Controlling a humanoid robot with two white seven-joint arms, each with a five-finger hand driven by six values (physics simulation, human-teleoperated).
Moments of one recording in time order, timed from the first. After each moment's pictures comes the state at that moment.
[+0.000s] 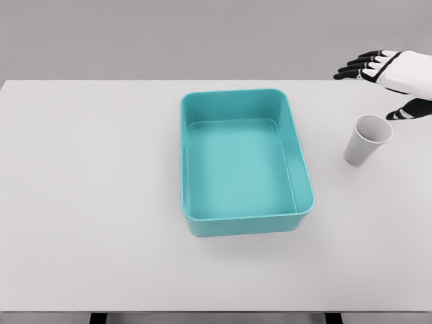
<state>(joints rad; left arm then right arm) 0.04 0.00 -0.10 -0.09 0.24 0.00 -0.35 -0.59 -0.99 0.32 -1.58 0.20 -0.58 0.61</state>
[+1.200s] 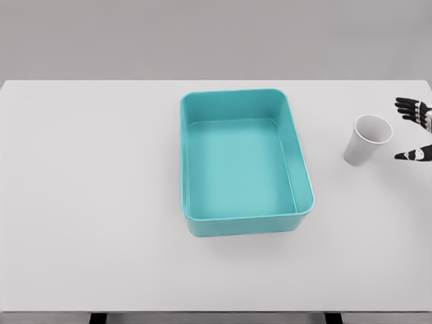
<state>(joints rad) 0.04 0.00 -0.10 -0.09 0.24 0.00 -0.35 -0.45 -0.81 0.33 -0.88 -0.45 -0.42 0.61</state>
